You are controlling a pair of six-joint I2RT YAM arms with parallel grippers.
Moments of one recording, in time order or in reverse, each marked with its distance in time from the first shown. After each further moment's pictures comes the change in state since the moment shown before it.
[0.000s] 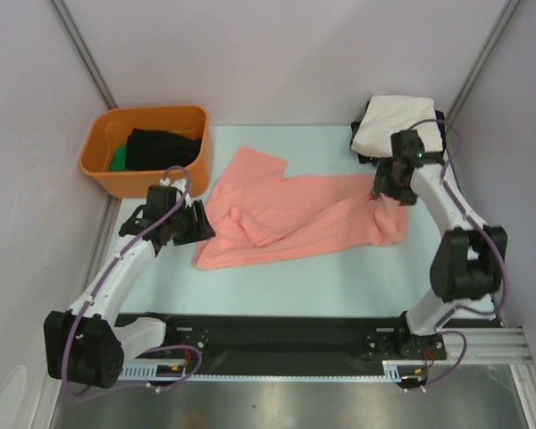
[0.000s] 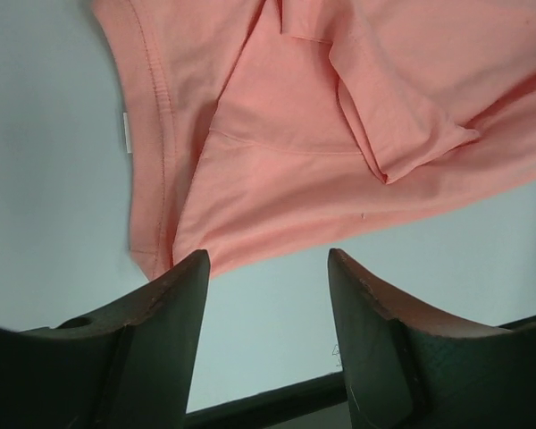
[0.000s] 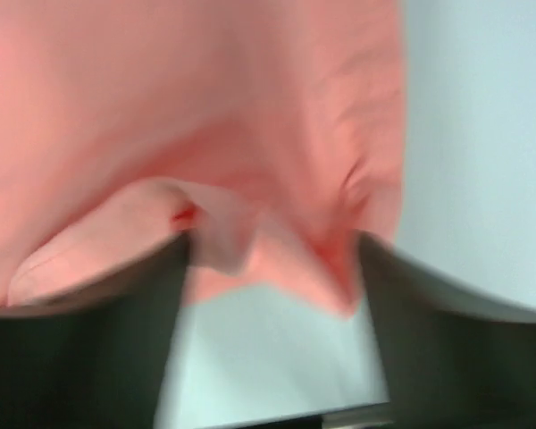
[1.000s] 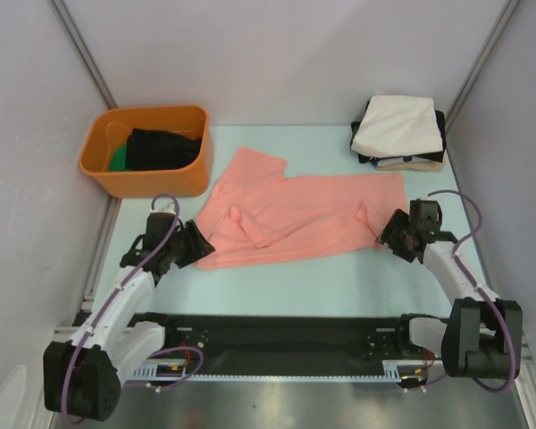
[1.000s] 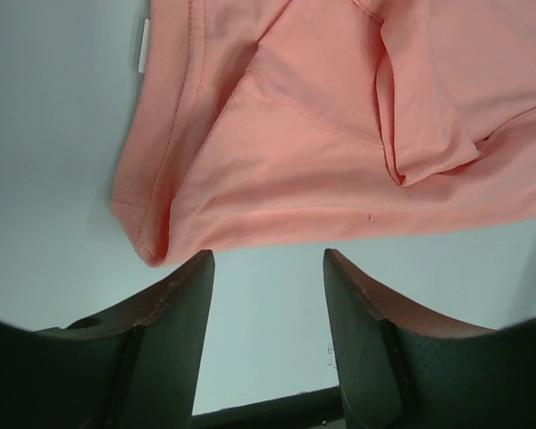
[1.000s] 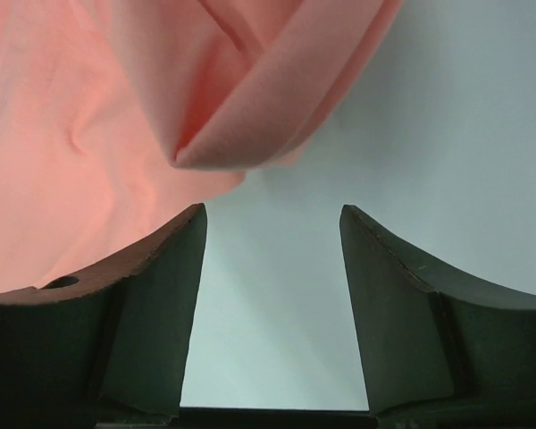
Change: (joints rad) left arm 0.002 -0.196 -0.283 0.134 -0.039 -0.259; right arm -0.156 -0.423 -0.719 0.398 -0.206 0.202
